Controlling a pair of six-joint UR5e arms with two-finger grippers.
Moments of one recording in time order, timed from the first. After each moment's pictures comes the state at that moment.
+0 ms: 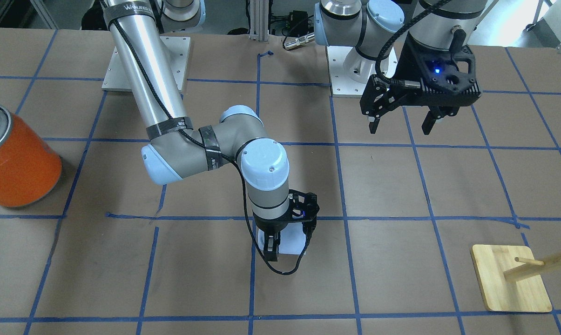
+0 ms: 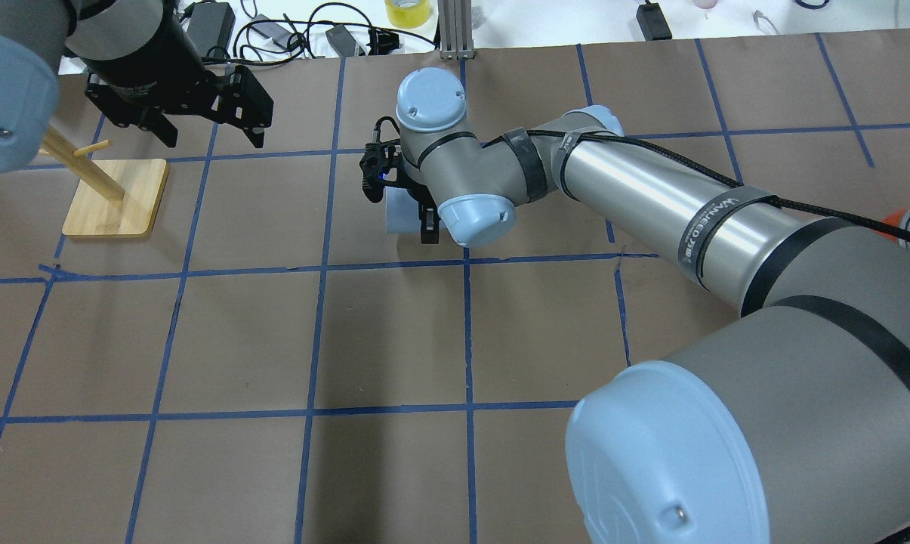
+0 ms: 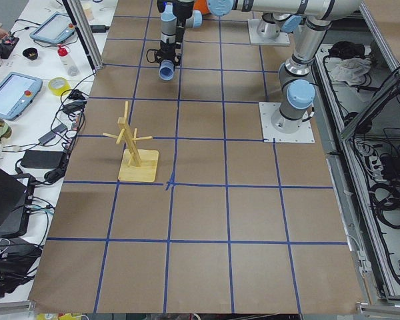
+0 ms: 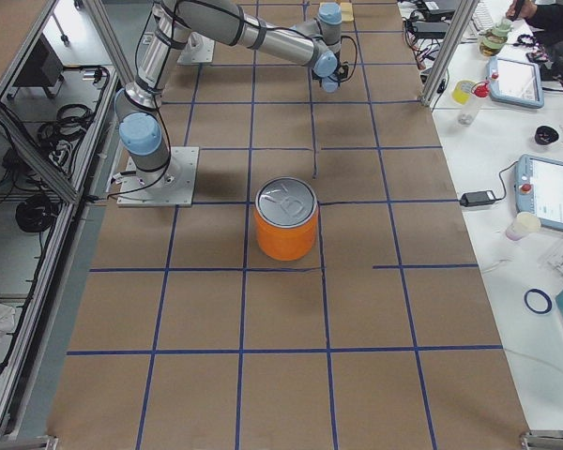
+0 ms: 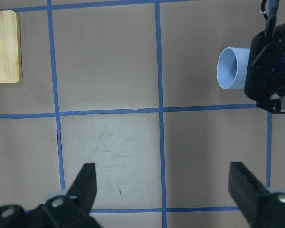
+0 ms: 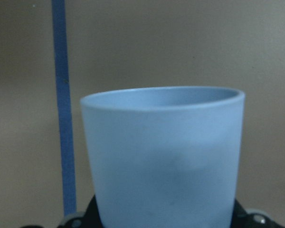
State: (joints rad) left arm -1.58 -1.57 -1.54 -1.44 1.62 0.02; right arm 1.98 -0.90 1.45 -2.28 -1.53 -1.15
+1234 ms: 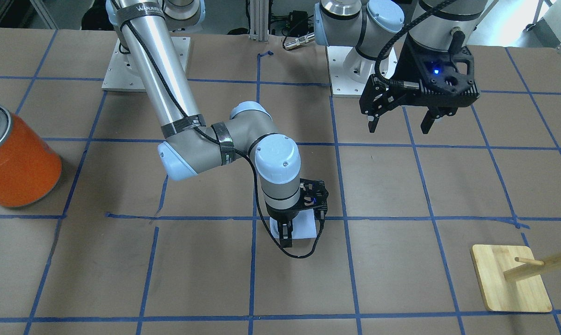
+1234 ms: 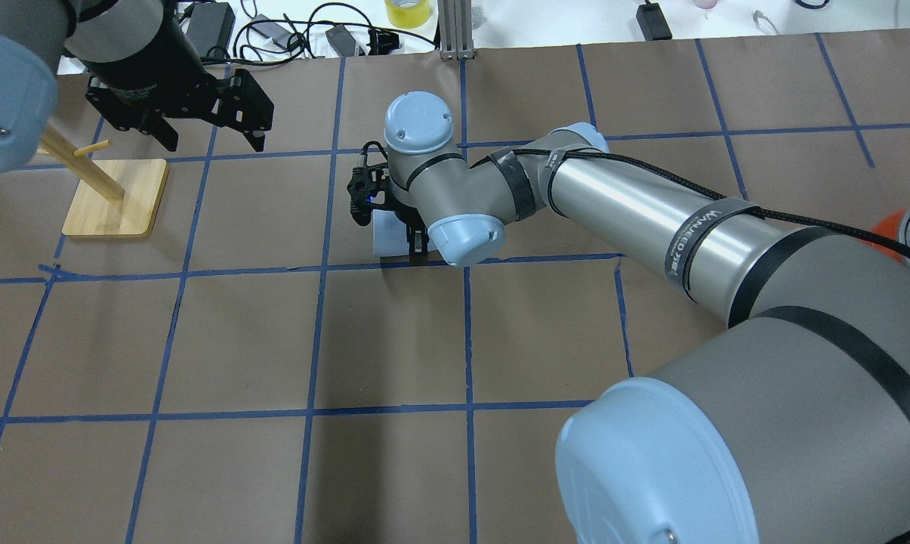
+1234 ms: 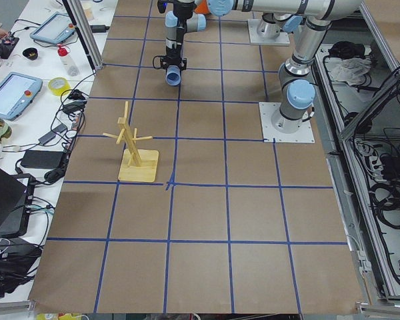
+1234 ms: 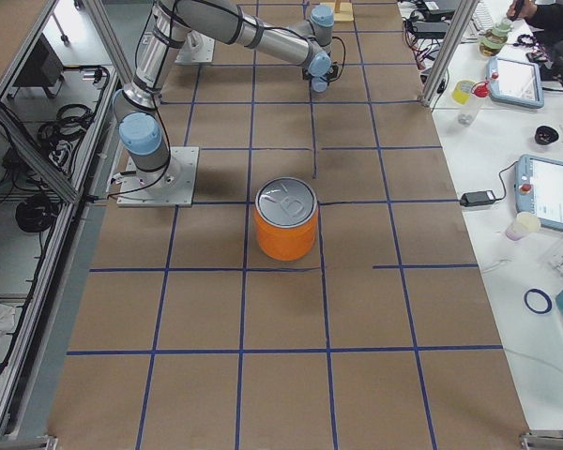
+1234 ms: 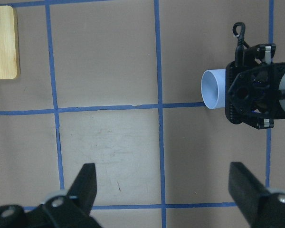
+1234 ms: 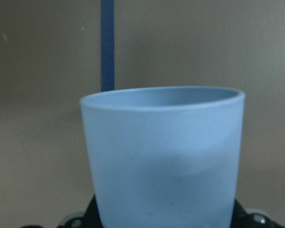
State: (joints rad) left arm -1.58 -1.57 -1.54 -1.46 1.61 0.02; right arm 2.01 -0.89 1.48 -2.28 -1.49 -1.12
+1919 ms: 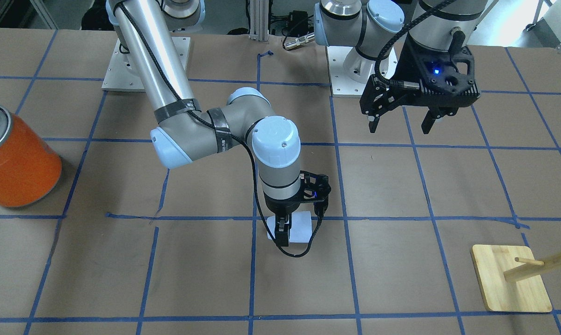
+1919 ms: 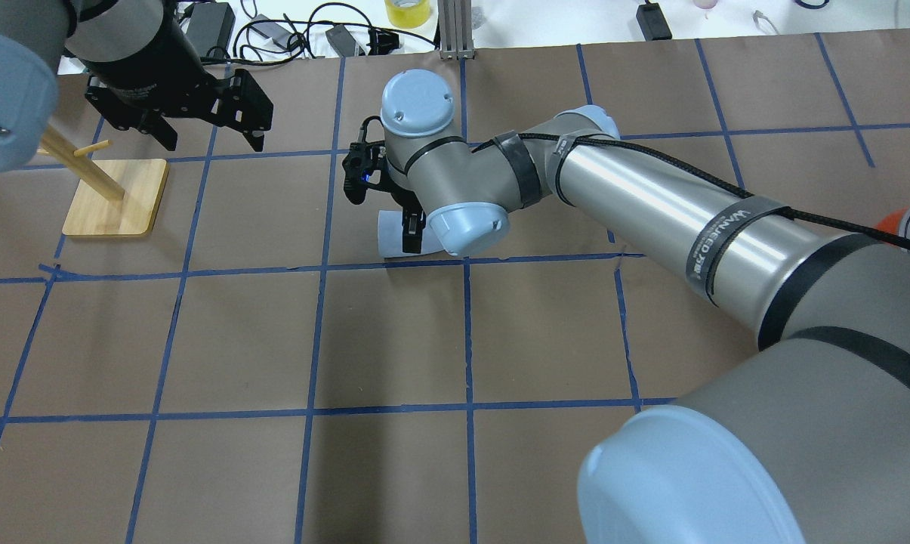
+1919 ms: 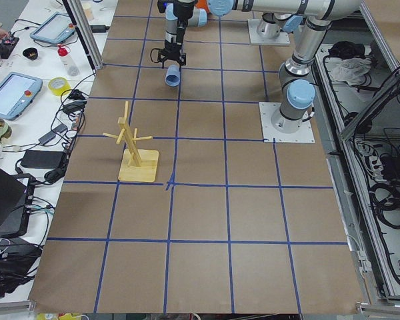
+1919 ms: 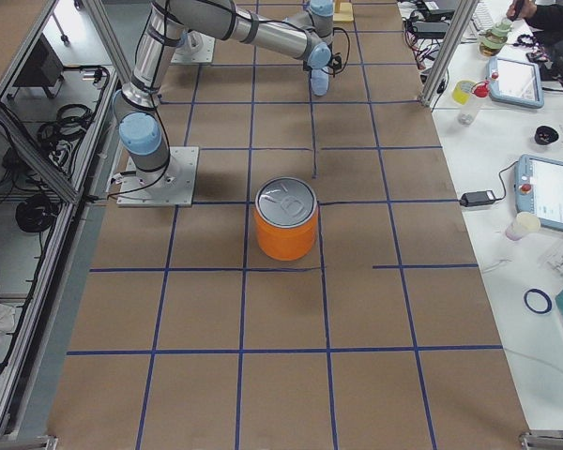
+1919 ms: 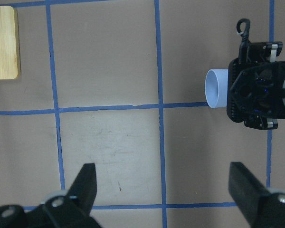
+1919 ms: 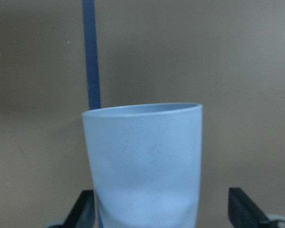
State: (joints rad) left arm -1.58 -1.57 -1.54 -1.46 1.62 0.02; right arm 2.01 -0.98 1.48 -2.26 -1.52 -0.96
